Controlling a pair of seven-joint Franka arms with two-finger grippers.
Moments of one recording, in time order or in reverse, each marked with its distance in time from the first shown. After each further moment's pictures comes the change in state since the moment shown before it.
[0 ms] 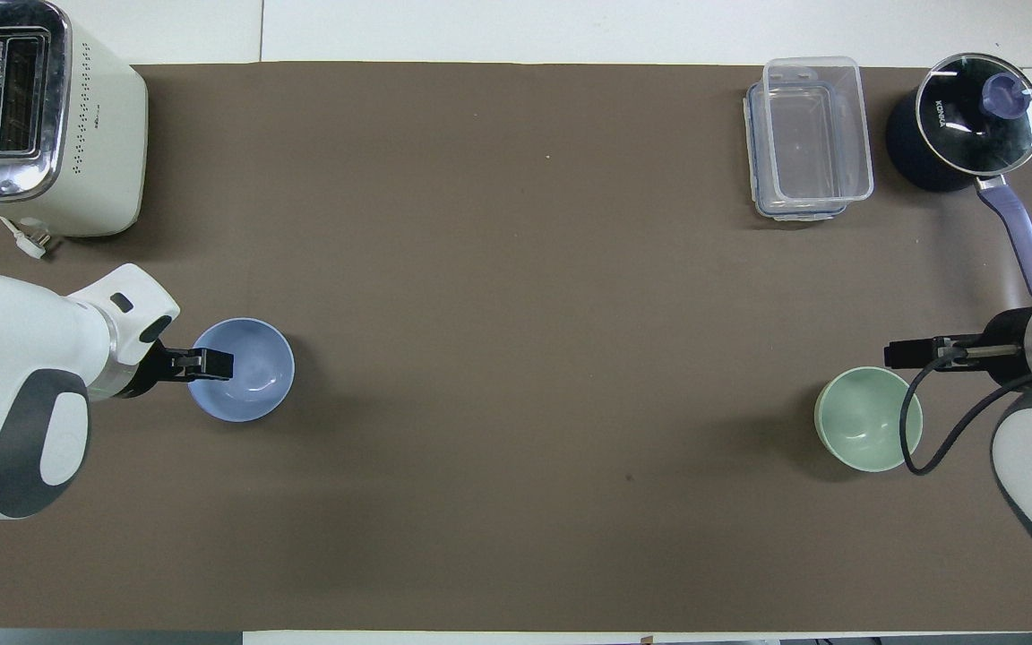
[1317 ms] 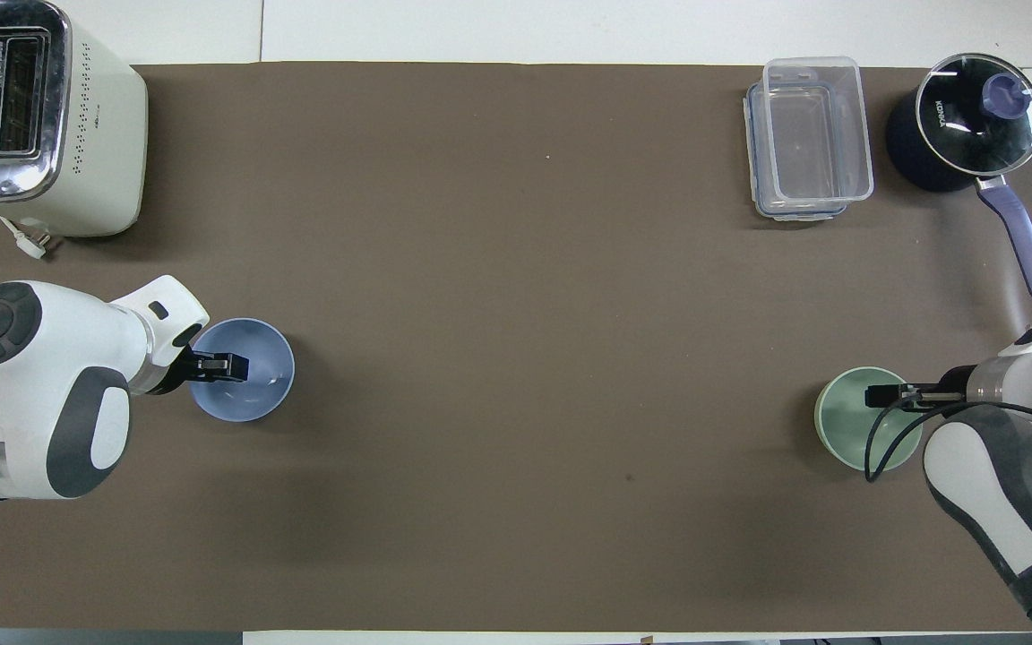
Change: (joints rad) left arm 0.015 0.088 0.002 -0.035 0.000 0.119 0.070; right arm -0.125 0.123 -0.002 -0.265 0.000 0.350 -0.112
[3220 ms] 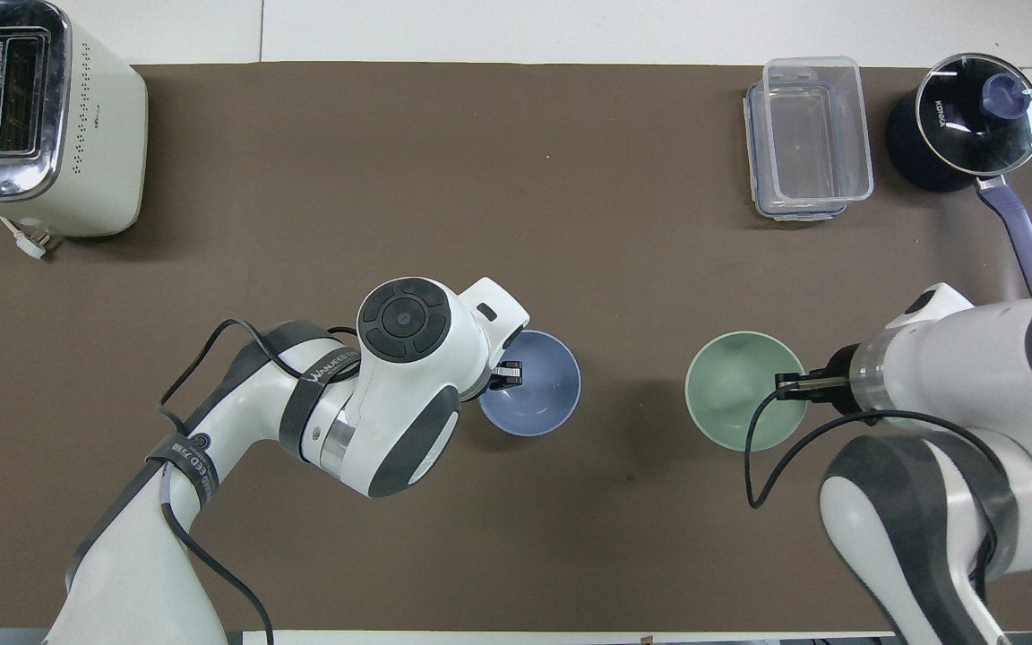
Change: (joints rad) left arm -0.572 0.273 -0.020 0.377 -0.149 -0.082 -0.534; right arm 0.398 -0.130 0.030 0.185 0.016 -0.310 0.399
